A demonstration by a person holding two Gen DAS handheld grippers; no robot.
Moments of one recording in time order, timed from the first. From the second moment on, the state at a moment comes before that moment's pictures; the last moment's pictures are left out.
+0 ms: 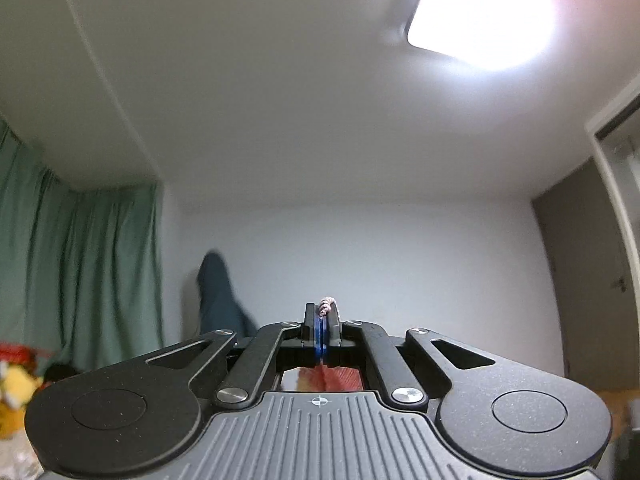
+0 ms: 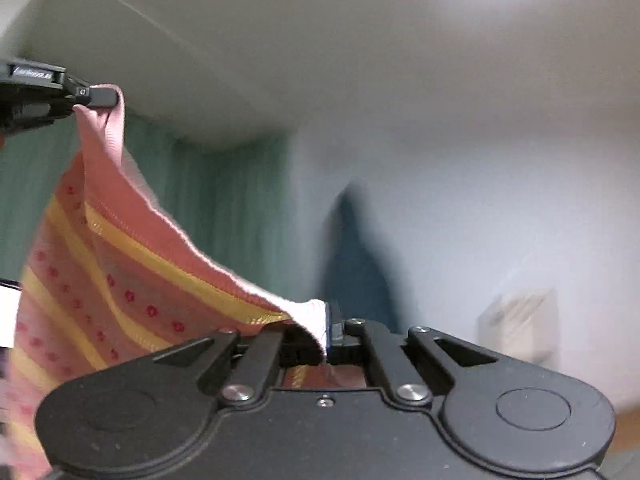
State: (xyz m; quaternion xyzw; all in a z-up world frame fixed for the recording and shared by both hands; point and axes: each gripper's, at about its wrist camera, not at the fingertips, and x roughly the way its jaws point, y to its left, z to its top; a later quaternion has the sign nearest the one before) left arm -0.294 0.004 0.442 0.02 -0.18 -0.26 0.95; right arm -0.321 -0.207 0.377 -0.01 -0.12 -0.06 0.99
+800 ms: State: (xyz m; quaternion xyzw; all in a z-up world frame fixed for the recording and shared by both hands) left arm -0.271 -0.051 0.422 -0.07 -0.18 -0.30 0.93; right arm -0.401 -0.245 0.448 -0.21 -0.22 -0.27 0.91
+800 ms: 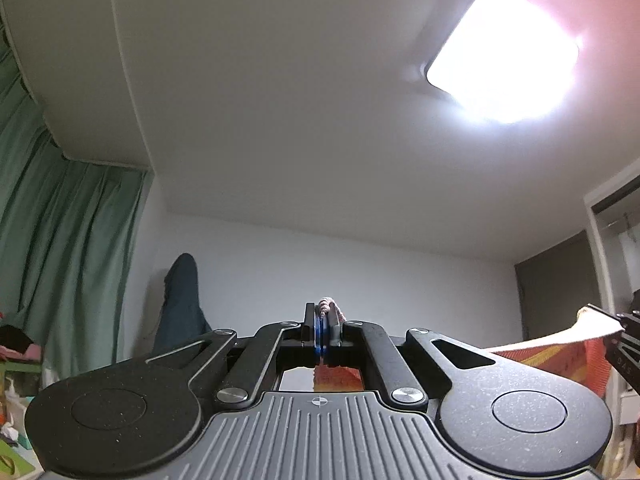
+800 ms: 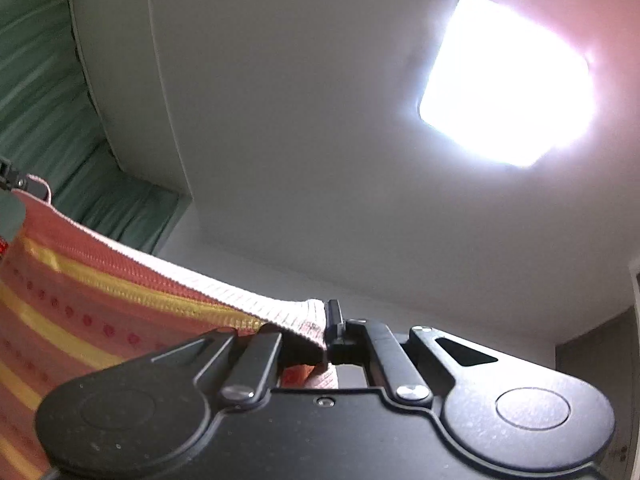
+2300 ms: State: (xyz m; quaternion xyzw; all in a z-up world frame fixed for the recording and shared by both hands) left arm -0.134 -0.152 0.053 0.30 0.25 -0.48 0.78; right arm -0.341 -0.337 0.257 0.08 0.38 0.04 0.92
